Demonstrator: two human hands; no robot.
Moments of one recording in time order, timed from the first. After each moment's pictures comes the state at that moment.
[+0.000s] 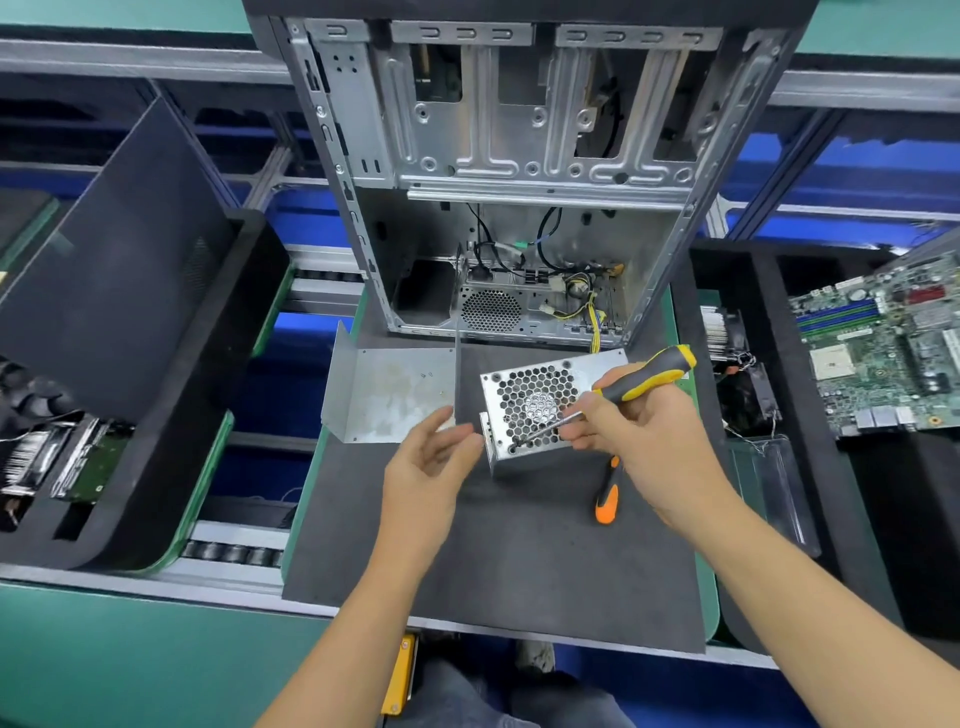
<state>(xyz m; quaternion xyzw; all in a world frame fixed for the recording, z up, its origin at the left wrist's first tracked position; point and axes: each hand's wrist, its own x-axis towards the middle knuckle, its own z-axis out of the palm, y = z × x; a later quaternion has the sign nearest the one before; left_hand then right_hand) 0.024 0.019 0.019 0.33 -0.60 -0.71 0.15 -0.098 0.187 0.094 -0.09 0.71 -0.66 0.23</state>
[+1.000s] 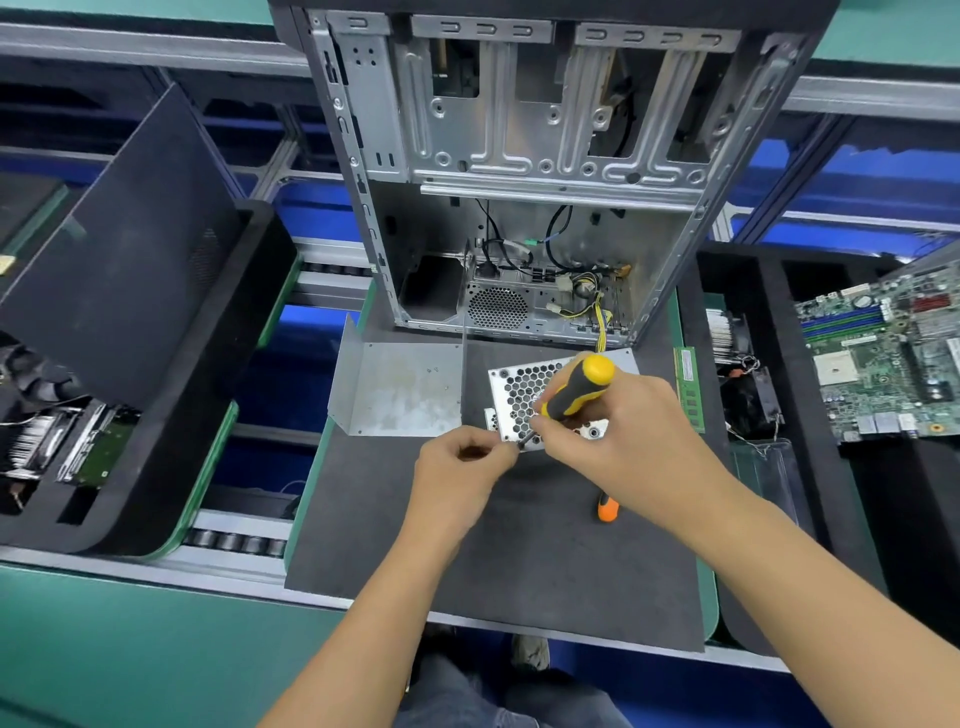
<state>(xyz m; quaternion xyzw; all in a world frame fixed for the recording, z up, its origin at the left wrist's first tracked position) 0.010 0.033 0.033 0.36 -0.64 -0.68 0.07 -0.086 0.171 0.128 -0.35 0.83 -0.41 0.13</state>
